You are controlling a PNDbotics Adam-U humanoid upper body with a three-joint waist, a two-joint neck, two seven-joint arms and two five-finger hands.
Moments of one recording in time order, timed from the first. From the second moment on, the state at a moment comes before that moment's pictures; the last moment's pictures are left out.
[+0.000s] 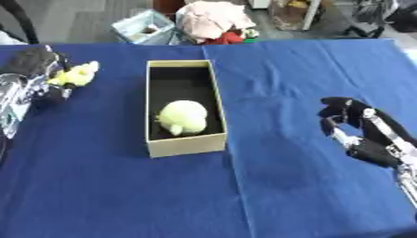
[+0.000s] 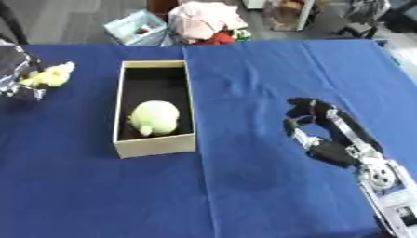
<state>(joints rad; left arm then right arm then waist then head) -0.92 0.56 -0.08 -0.76 -1.19 -0.05 0.08 -0.33 -0.44 0.14 -1.58 0.12 -0.17 0.19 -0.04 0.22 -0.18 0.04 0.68</state>
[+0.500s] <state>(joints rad) -0.95 0.56 -0.13 -0.92 -1.09 -0.08 0.09 -0.33 -0.44 0.14 -1.58 0.12 -0.18 0.19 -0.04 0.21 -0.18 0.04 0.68</state>
